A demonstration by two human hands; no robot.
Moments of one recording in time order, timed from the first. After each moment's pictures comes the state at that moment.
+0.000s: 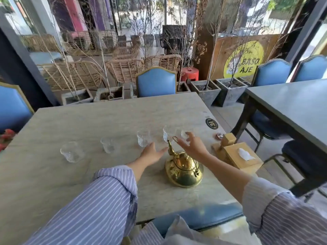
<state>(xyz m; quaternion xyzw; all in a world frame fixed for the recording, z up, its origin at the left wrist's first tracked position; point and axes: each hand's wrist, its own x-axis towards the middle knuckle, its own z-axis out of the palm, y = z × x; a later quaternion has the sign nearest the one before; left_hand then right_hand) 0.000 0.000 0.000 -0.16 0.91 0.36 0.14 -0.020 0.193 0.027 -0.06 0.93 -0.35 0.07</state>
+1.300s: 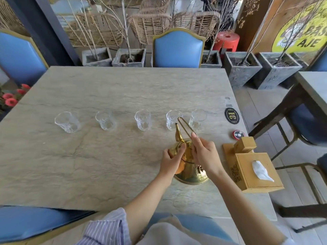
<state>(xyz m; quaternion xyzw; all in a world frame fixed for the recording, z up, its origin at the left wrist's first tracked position) -0.005 0.118 -0.063 -0.36 0.63 0.68 0.07 -0.044 0.235 0.025 -0.05 0.77 -0.62 0.15</state>
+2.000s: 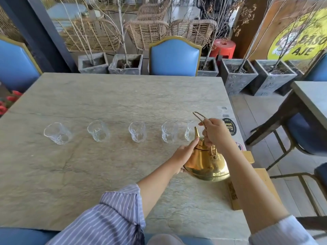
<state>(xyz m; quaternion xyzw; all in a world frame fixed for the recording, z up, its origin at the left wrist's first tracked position) -0.097 0.132 -0.011 -0.27 0.67 0.64 0.25 -0.161 0.236 0.066 0.03 0.81 -0.56 0.17</state>
